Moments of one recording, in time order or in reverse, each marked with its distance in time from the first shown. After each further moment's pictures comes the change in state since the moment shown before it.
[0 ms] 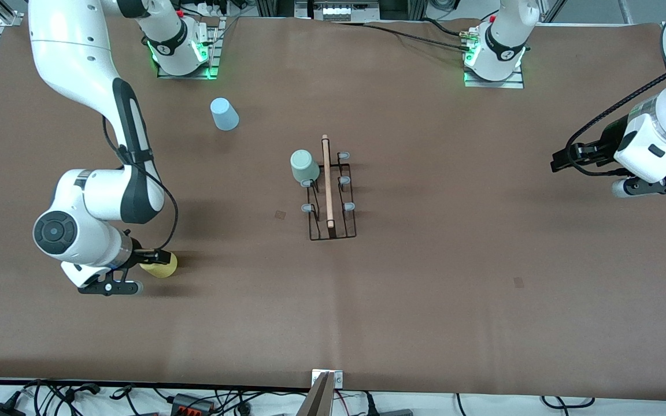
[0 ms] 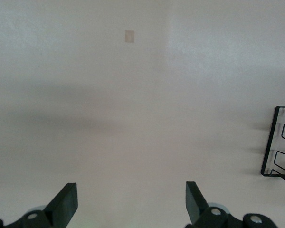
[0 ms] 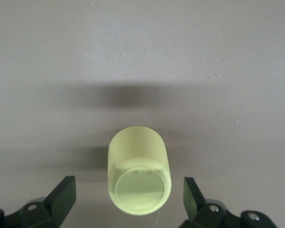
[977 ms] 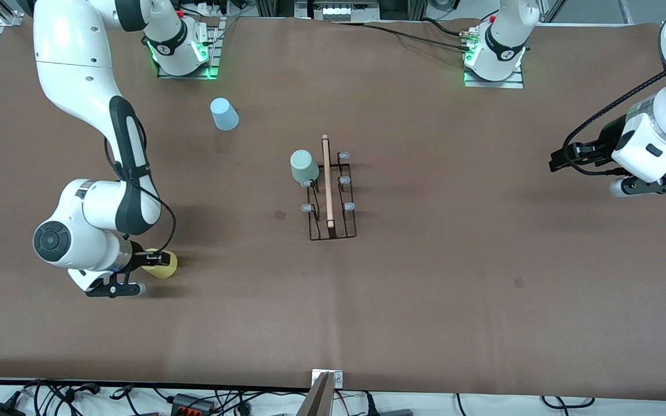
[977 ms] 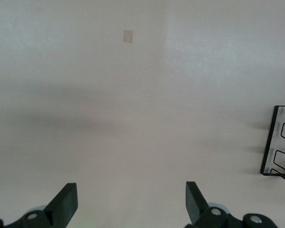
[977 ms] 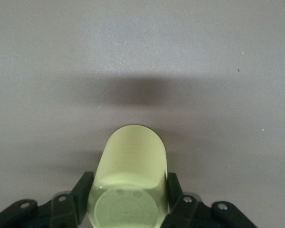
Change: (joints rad) left arm -0.004 -0.001 -0.001 0.000 0.000 0.000 0.000; right arm -0.036 0.051 0.000 0.007 0.118 0.010 -0.139
